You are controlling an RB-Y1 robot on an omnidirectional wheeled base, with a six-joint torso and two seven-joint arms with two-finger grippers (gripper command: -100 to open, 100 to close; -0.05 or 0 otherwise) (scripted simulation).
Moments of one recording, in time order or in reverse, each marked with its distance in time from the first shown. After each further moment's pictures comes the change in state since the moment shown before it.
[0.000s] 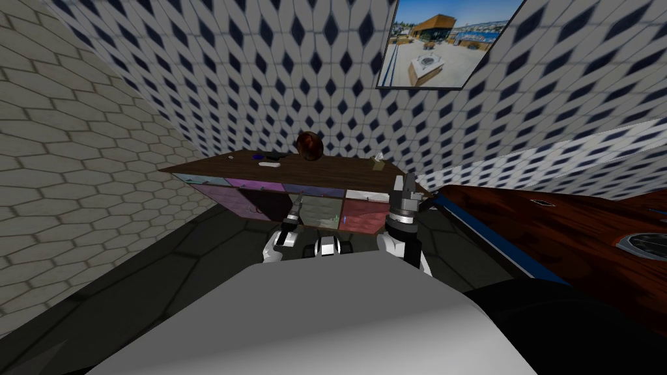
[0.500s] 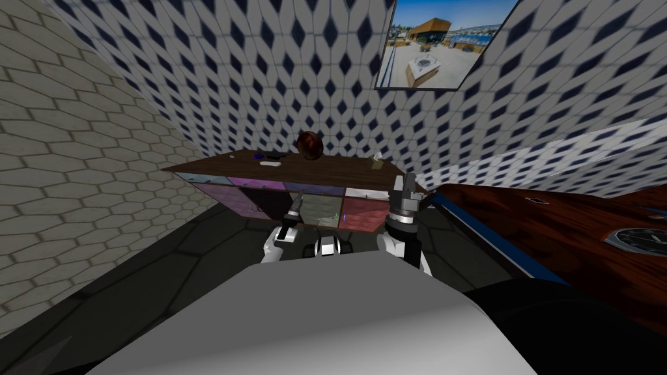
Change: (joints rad) left arm -0.043 0.007 0.002 -0.017 -0.004 0.095 0.026; right arm 0.000 0.000 0.000 0.000 0.000 0.000 0.000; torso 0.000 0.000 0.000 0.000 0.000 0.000
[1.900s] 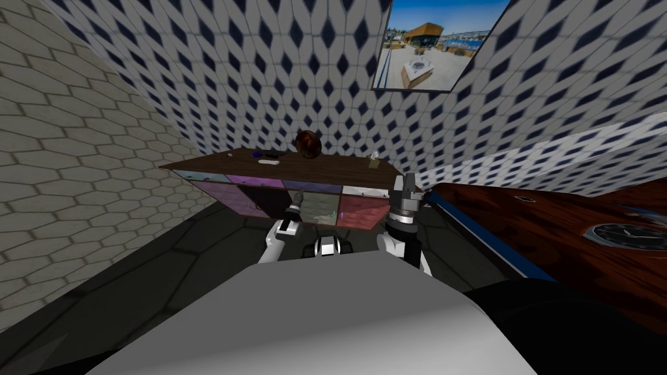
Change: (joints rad) left arm -0.076 0.002 0.003 -0.022 0.005 0.162 0.042; right arm 0.000 0.000 0.000 0.000 0.000 0.000 0.000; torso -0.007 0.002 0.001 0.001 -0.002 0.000
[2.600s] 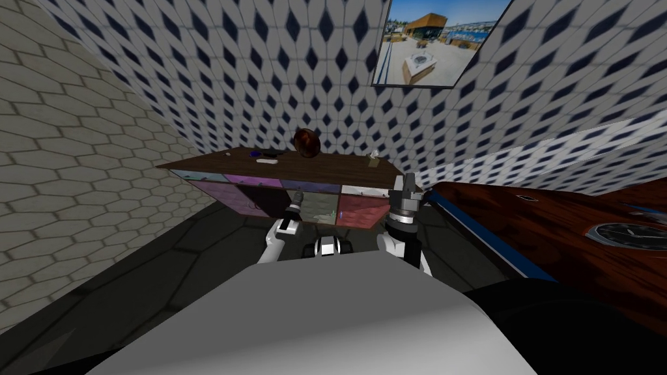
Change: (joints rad) left arm -0.004 0.002 -0.003 -0.019 0.000 0.030 0.007; right arm 0.000 0.000 0.000 0.000 0.000 0.000 0.000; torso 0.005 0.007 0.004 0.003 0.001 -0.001
